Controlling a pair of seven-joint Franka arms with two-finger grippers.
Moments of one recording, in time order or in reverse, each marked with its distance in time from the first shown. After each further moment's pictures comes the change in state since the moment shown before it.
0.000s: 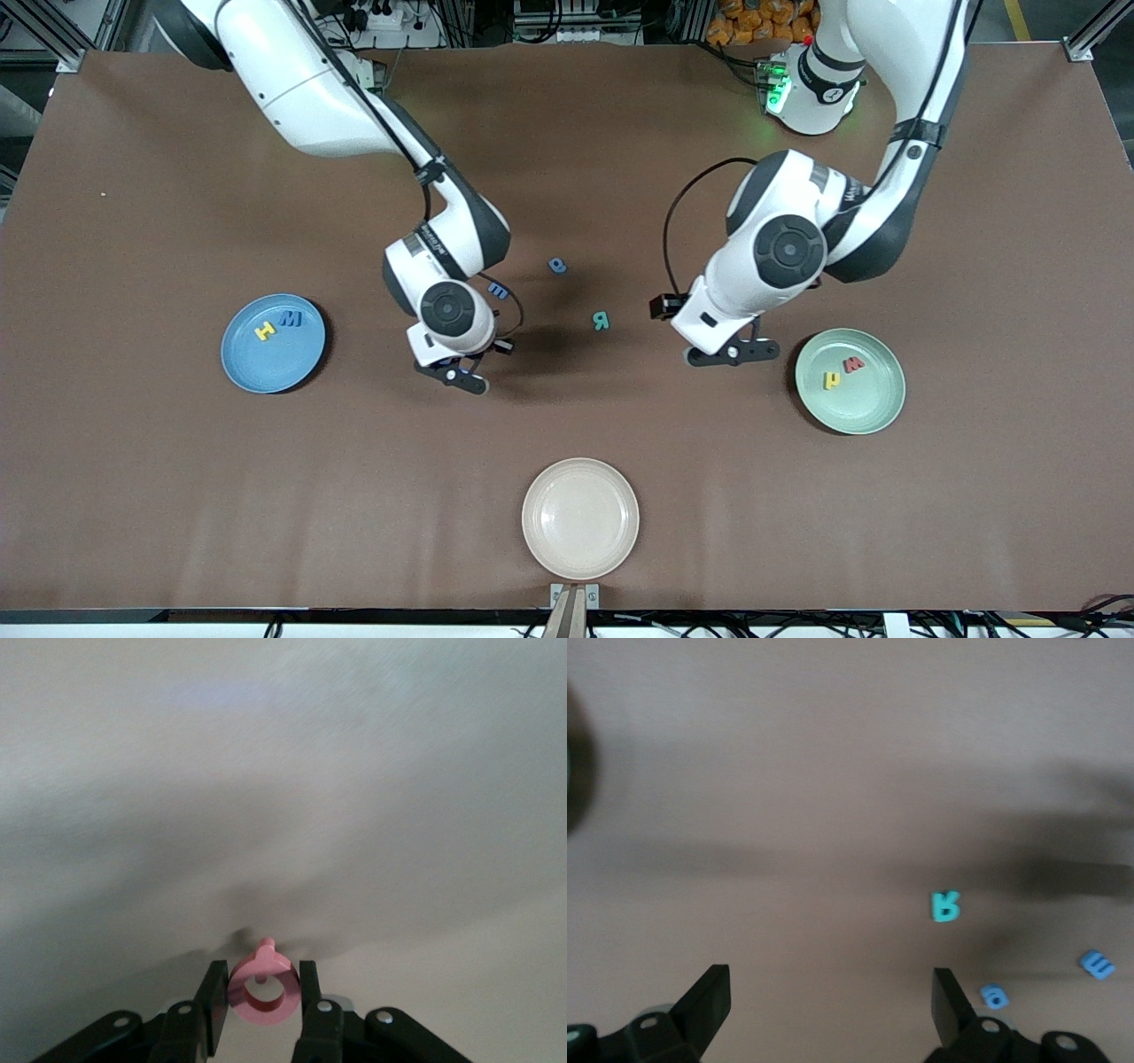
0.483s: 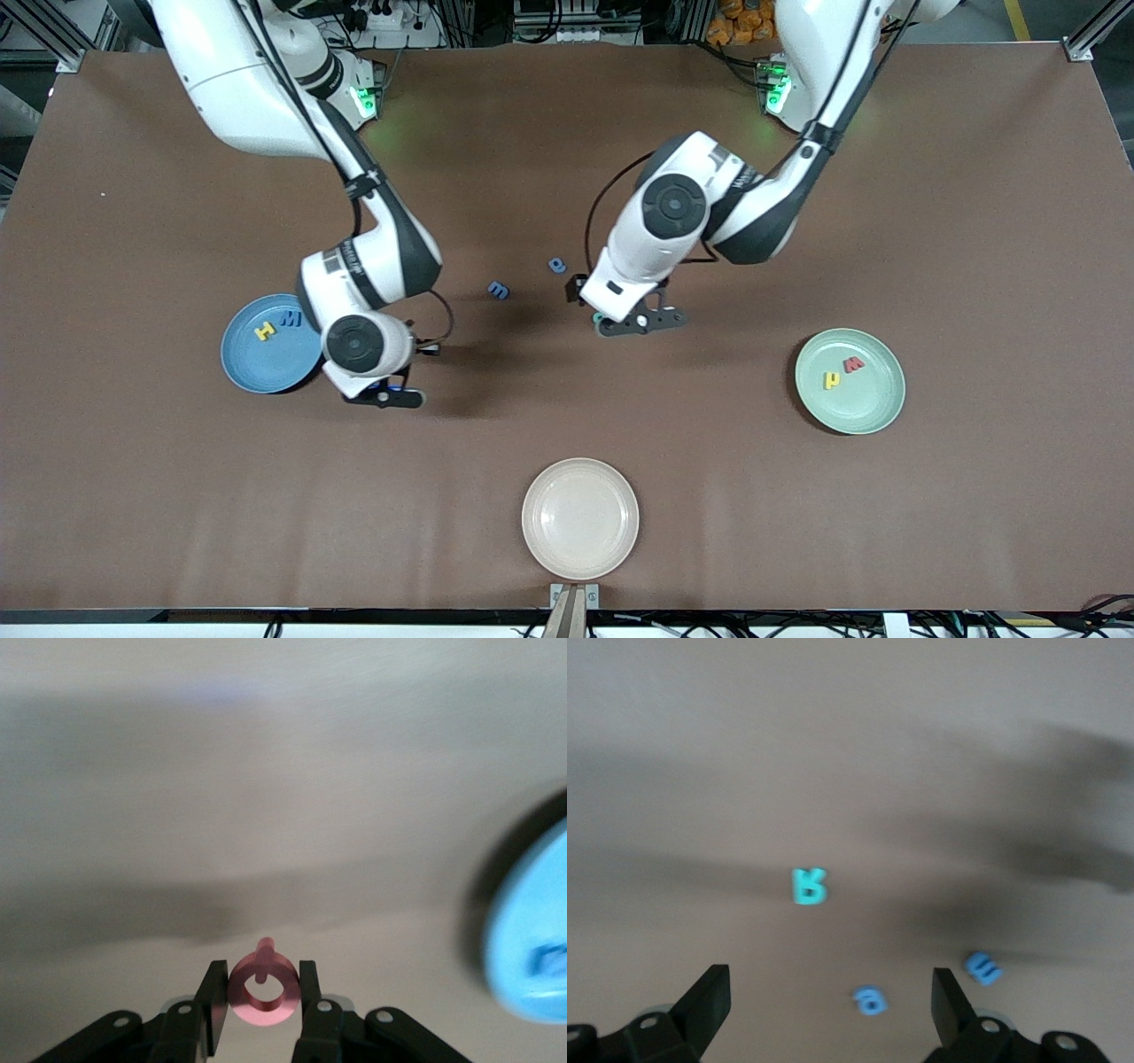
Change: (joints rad) left arm -0.171 0.090 -0.032 0.020 0.000 0.225 -0.332; right arm -0.079 -0.089 -0.147 -0.054 -0.001 -0.142 -0.529
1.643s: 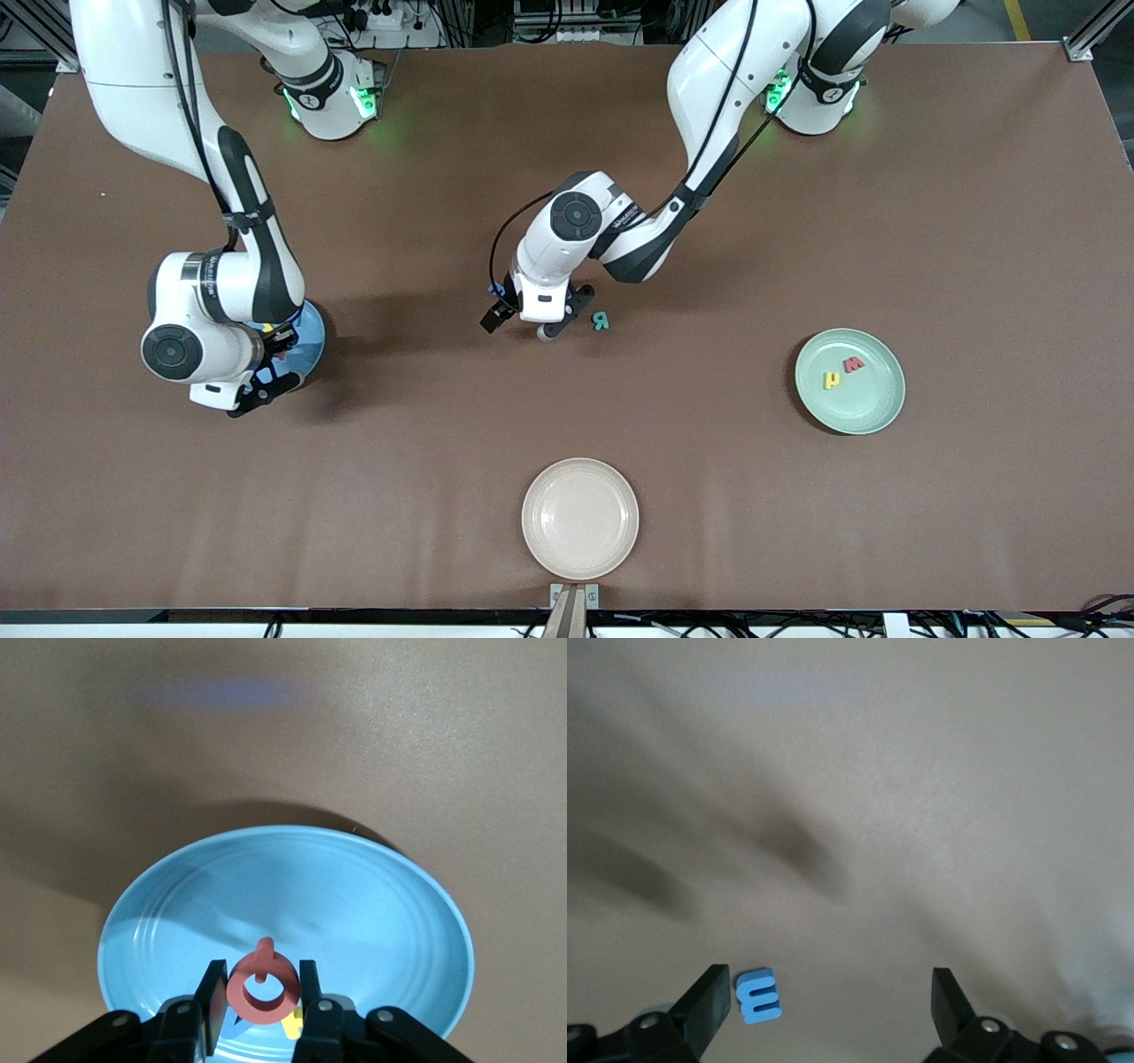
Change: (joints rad) left arm -0.167 0.351 -0.017 0.185 -0.042 0.405 -0.684; right arm -0.069 -0.071 -0.259 -0.238 0.034 0.188 -0.832
